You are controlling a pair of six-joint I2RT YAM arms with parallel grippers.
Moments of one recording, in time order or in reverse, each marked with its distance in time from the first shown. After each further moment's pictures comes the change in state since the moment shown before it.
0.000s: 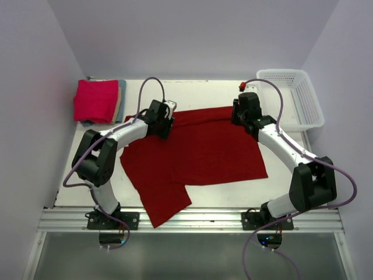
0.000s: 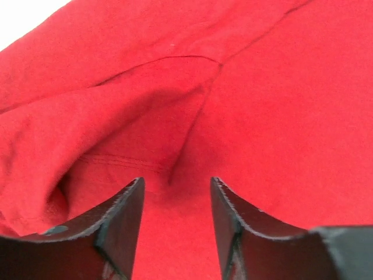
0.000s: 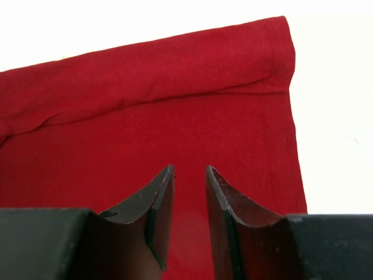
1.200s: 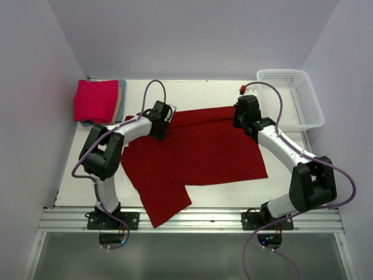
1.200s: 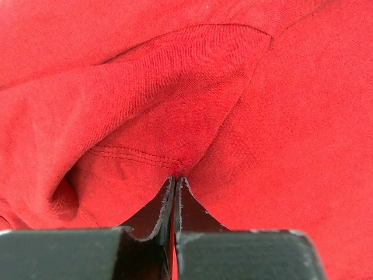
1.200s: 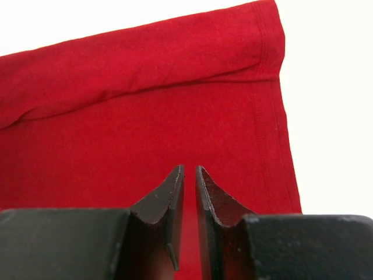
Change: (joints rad) left arm 0.000 0.107 0.061 -0.090 -0.097 0.017; right arm 0.000 -0.001 -0.037 0.005 0.035 0.001
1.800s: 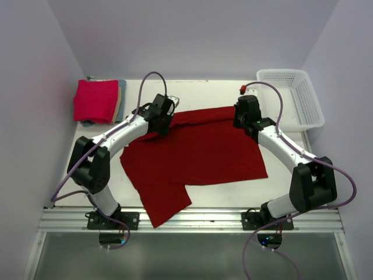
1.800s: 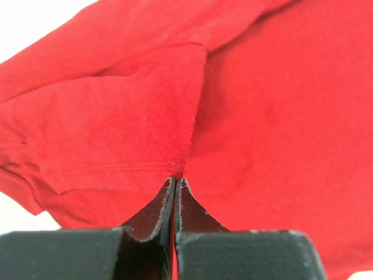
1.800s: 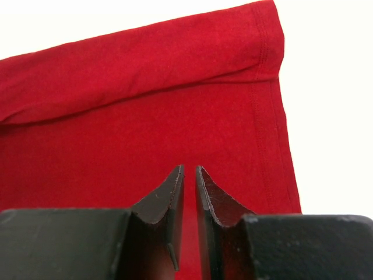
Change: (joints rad) left arm -0.064 -0.179 0.085 -0.168 0.005 -0.082; right arm 0.000 -0.002 -0.004 0.000 0.000 0.000
